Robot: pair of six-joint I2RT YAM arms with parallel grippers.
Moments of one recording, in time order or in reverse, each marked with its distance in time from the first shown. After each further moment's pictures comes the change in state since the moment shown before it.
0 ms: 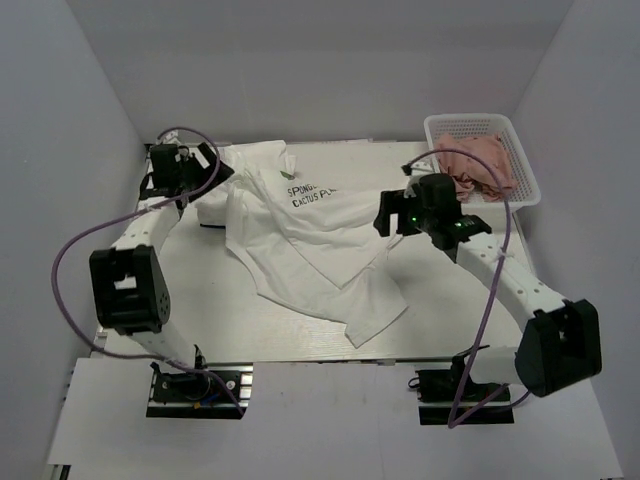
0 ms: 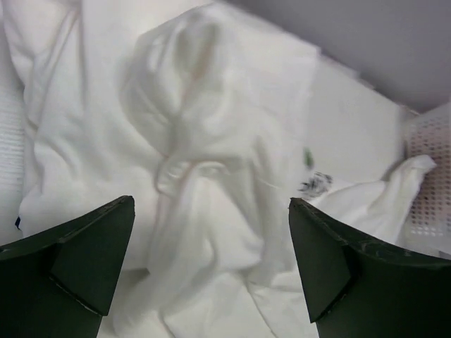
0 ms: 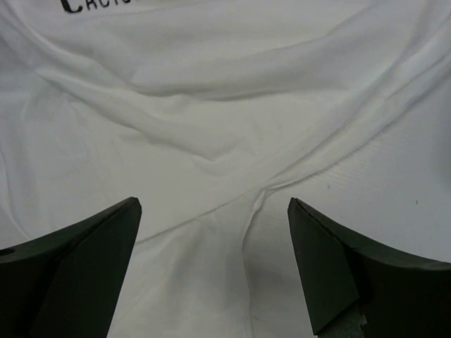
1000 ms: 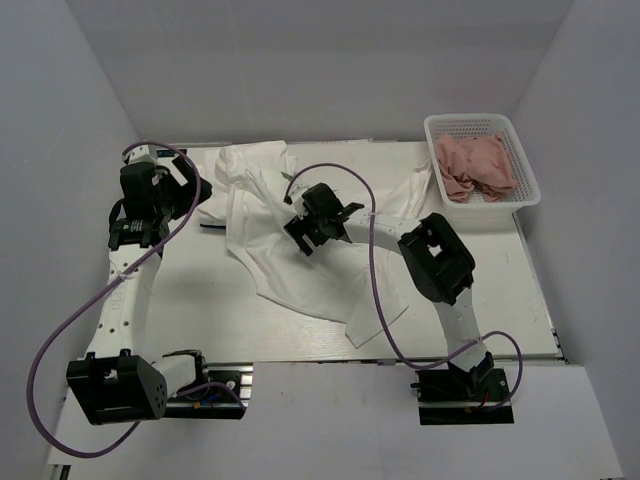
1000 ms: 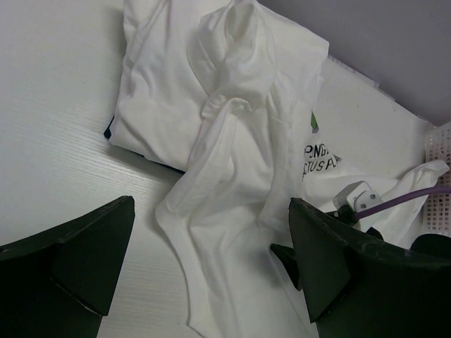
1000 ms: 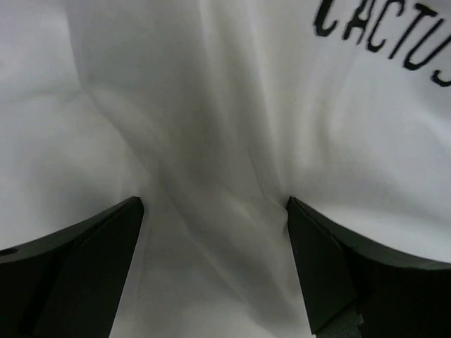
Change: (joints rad) left arm 0.002 -0.558 -0.116 -0.354 -0.195 0.037; right arm 0.393 0.852 0.554 0.054 0.085 -0.348
